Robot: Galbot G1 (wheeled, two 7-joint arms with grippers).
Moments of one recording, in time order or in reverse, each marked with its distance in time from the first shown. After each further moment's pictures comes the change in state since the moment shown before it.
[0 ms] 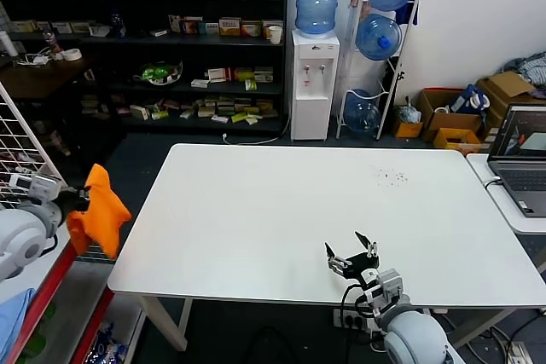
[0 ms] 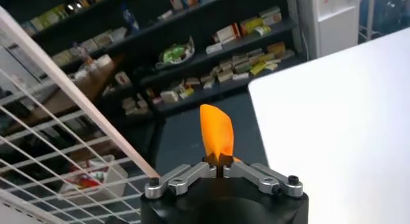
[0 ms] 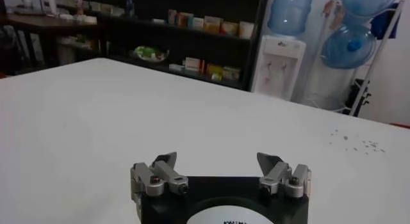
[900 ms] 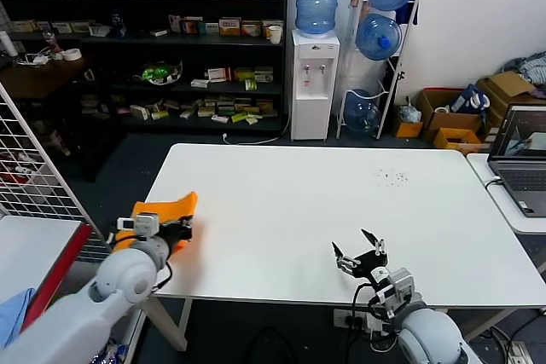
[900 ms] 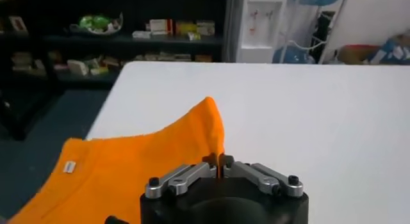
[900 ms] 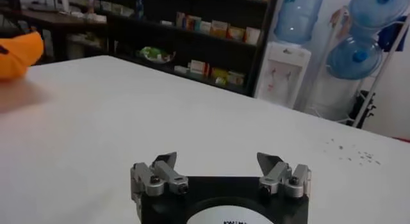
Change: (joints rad) left arm 0.013 -0.534 0.105 -0.061 0.030 -0.037 -0.149; right arm -0.009 -0.058 0.045 -0.020 -0.002 0.058 -0.083
